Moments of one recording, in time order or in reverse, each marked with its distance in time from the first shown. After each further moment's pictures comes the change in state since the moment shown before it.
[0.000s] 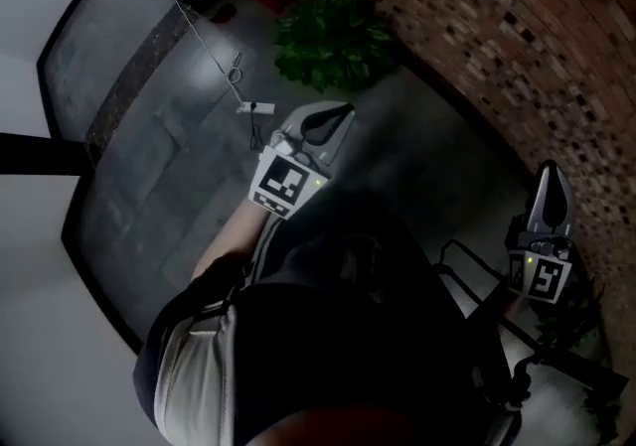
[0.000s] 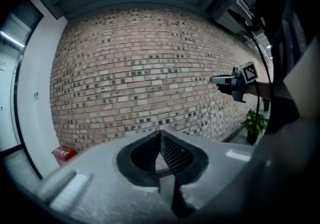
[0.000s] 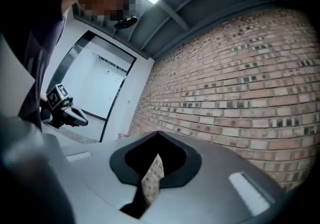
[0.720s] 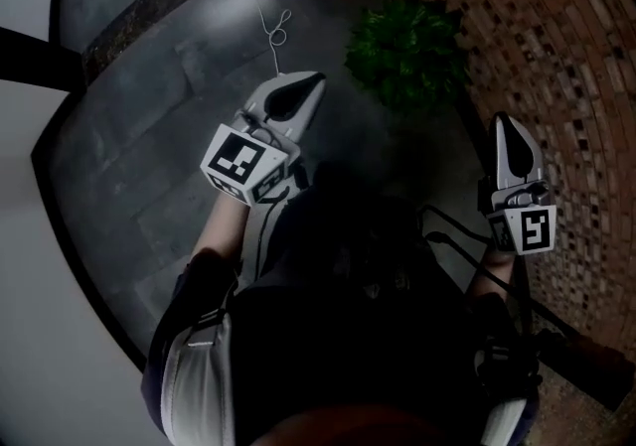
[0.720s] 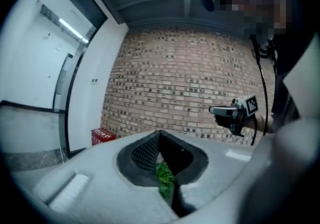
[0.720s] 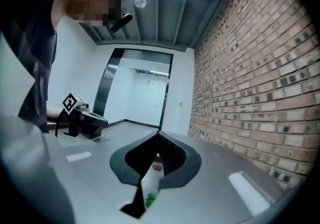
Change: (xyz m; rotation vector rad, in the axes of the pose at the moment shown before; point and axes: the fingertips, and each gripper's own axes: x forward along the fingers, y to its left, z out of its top) left arm -0.211 0.267 -0.081 -0.363 -0.122 0.339; right arm 0.261 0.337 0.051 0.097 -0.003 0.618
